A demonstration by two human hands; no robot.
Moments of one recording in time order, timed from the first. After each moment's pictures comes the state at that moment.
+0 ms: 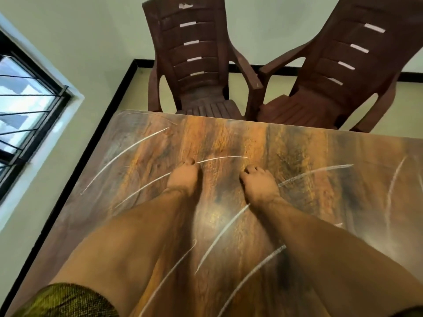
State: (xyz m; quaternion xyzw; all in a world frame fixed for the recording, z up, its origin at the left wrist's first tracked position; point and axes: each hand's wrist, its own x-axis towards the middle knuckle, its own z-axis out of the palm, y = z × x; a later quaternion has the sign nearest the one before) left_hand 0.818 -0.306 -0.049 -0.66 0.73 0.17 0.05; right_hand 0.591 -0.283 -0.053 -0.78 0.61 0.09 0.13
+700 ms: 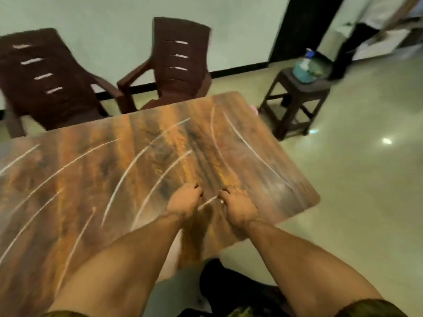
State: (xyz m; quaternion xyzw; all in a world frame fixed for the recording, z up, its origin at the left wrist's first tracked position) left_hand 0.572 0.012 -0.001 -0.34 0.92 0.19 0.06; right_hand 0.419 0.134 0.012 -0.61 0.77 -0.04 0.16
